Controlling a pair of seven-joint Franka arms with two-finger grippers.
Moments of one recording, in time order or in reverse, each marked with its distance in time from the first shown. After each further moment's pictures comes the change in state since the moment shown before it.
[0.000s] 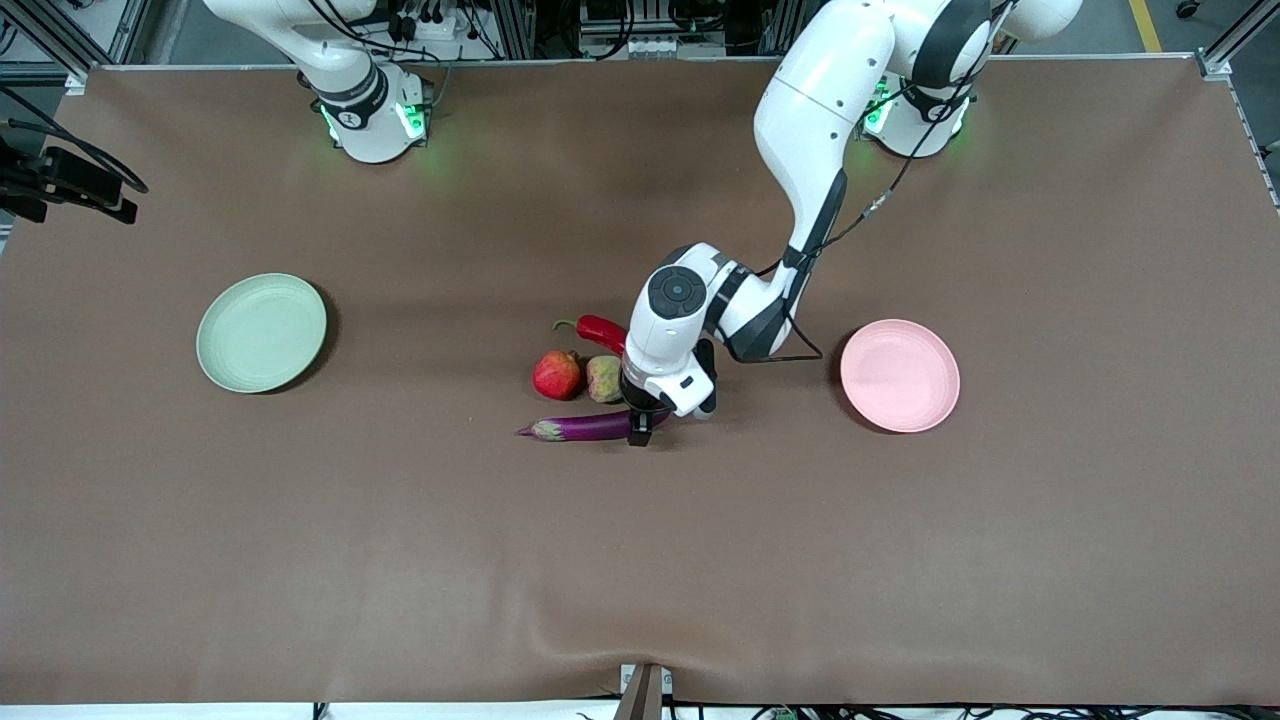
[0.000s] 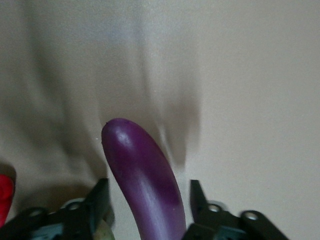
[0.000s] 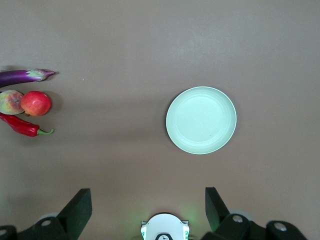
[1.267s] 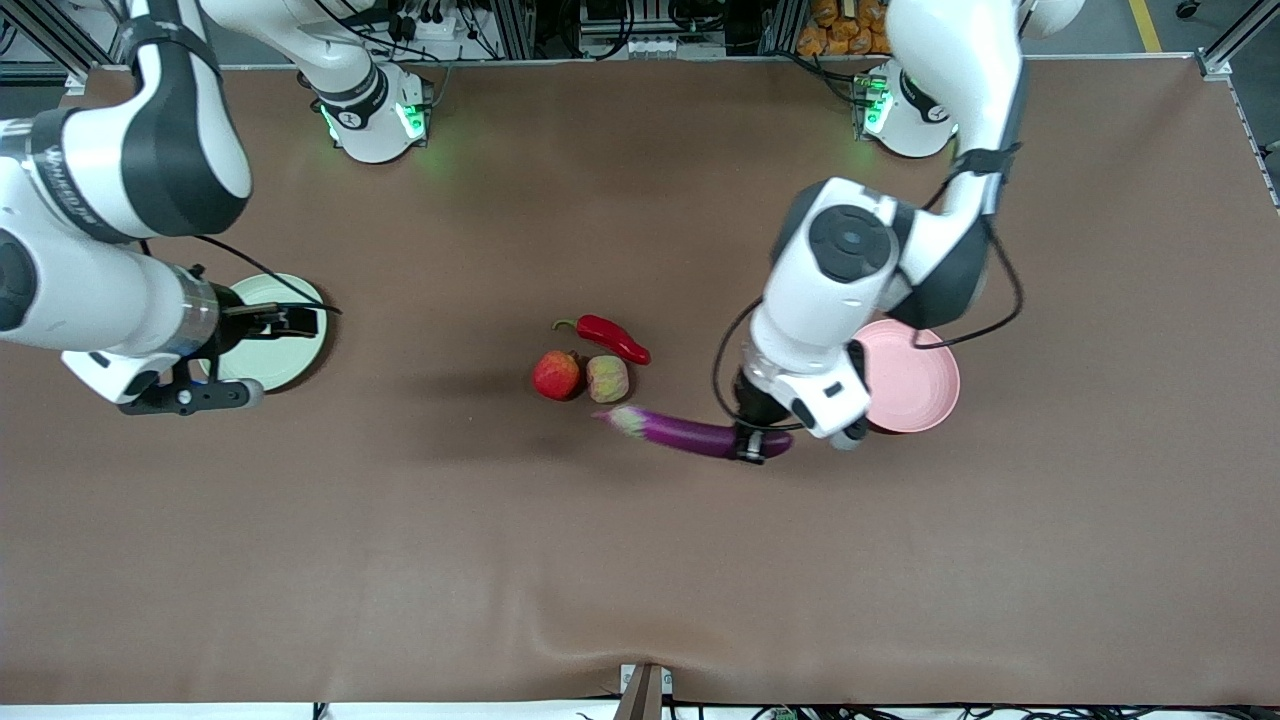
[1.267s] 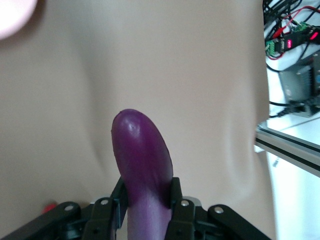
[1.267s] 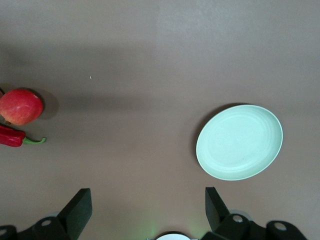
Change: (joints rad) left arm 0.165 -0.367 0.107 0.030 0.001 -0.433 0.492; right arm 0.184 0.298 0.012 -0.004 -0.014 0.145 0.099
